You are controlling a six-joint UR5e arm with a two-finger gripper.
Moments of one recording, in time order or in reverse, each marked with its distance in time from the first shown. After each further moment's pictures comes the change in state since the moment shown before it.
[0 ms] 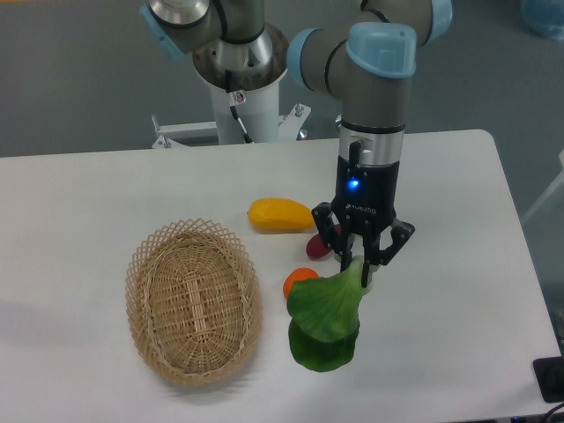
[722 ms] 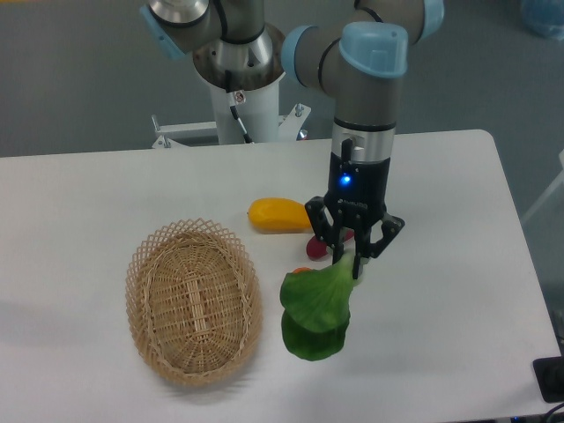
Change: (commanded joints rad) arm -0.003 0.072 -0.127 0.000 0.015 0.012
